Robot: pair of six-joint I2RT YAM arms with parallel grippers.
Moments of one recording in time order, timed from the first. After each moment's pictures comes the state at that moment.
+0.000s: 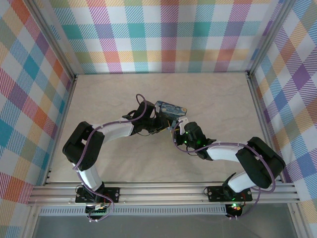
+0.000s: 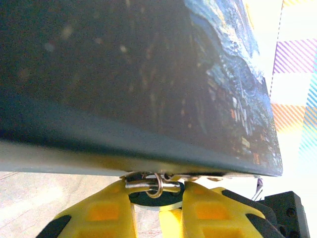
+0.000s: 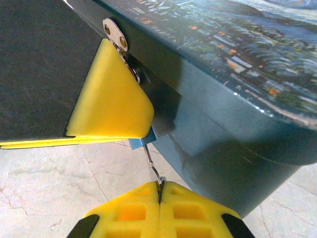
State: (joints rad) left arm -0.63 1.75 1.03 -0.06 0.43 -0.95; right arm 0.73 1.47 0.49 0.43 -0.03 0.34
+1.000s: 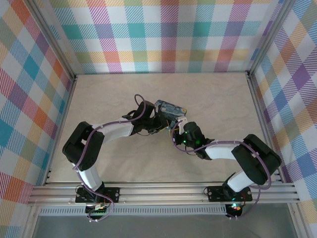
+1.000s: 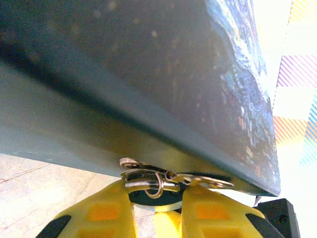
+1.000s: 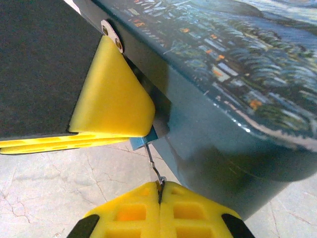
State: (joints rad) left arm -0.63 1.75 1.03 -0.06 0.39 -1.00; right arm 0.72 1.51 0.49 0.50 -0.05 0.36
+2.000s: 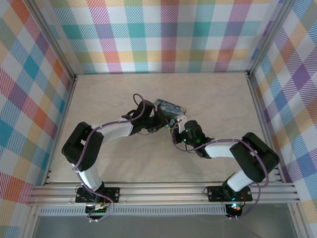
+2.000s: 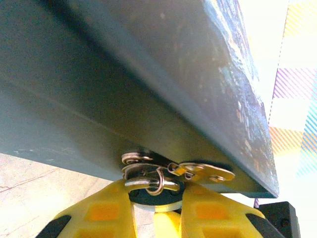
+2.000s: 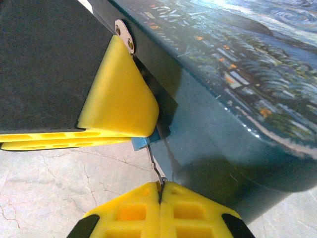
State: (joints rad) left arm -0.63 1.74 1.03 -0.05 0.36 -1.02; right arm 0.70 1.54 0.50 0.55 -0.09 0.28
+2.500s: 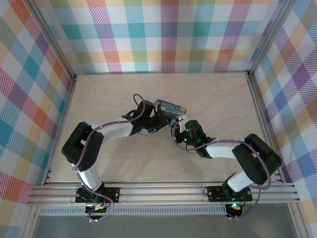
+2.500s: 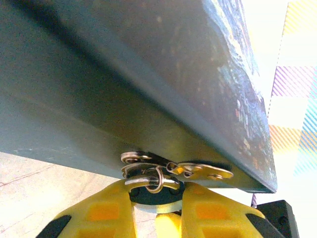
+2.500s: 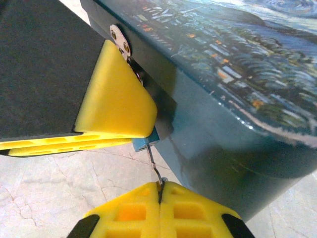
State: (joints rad) left arm -0.63 1.74 1.03 -0.05 0.37 -1.03; right arm 0.69 1.51 0.50 0.50 -0.11 0.35
